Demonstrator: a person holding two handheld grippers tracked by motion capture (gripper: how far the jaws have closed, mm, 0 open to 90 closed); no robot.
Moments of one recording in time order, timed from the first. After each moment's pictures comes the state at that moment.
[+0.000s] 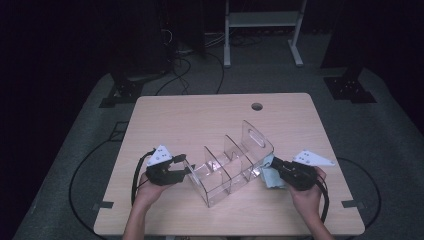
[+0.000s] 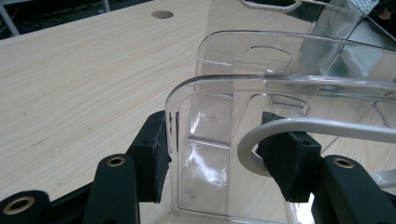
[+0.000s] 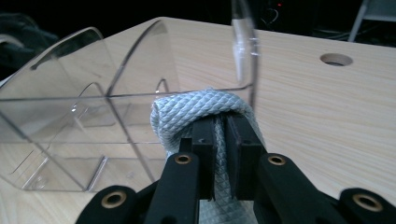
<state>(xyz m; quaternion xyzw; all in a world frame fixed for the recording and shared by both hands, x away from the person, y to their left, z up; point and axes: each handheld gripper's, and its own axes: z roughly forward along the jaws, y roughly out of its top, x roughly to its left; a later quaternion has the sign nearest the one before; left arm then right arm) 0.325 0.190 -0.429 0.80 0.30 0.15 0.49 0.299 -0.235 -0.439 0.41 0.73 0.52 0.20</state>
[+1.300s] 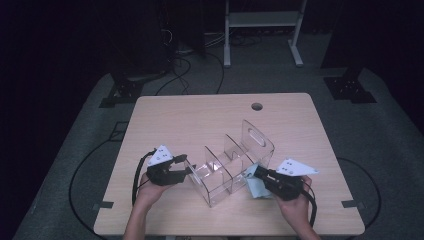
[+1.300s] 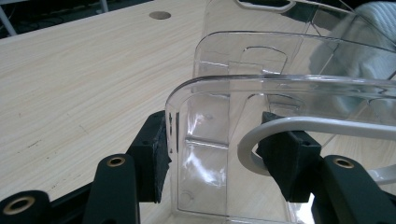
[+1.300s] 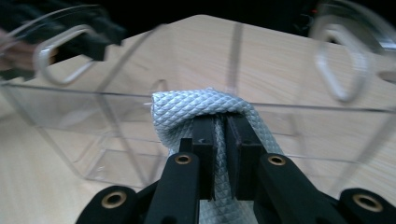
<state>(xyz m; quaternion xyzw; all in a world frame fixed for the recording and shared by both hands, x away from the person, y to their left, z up) 0.325 0.188 -0.429 0.80 0.30 0.15 0.50 0.273 -0.189 -0.431 0.34 0.76 0.52 0.18</state>
